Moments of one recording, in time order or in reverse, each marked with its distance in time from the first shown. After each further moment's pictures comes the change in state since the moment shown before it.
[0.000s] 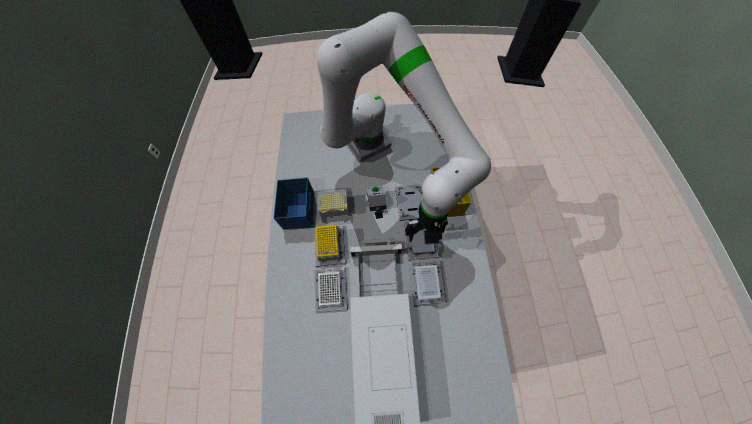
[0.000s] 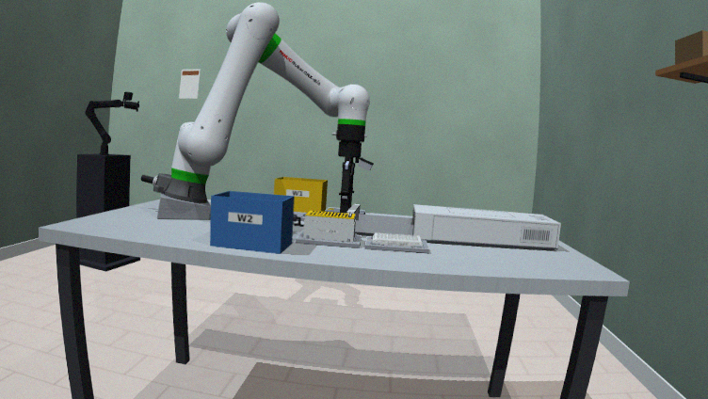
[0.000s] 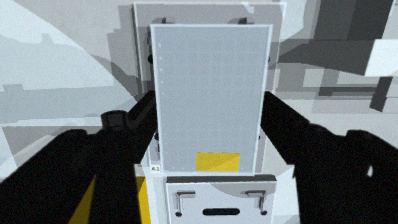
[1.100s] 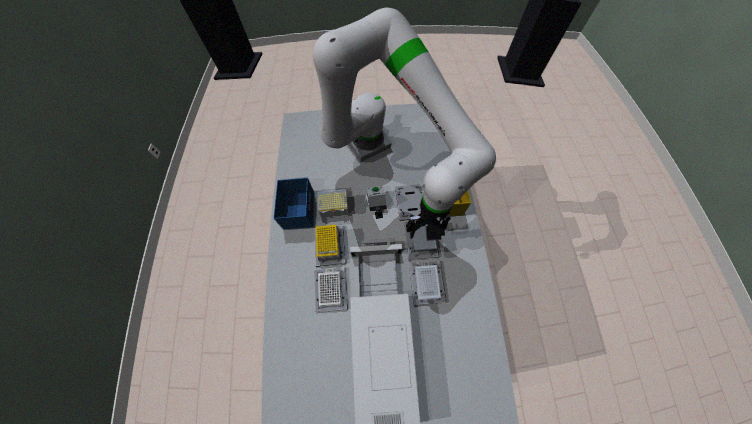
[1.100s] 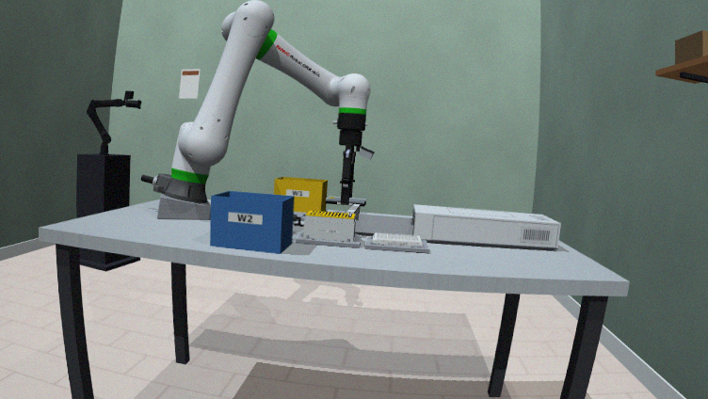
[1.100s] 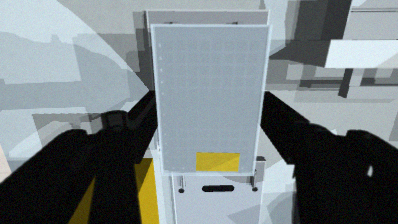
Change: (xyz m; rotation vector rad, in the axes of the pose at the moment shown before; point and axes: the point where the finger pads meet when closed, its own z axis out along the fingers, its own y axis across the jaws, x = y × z) arm 0.000 0.000 -0.038 0.000 0.000 0.000
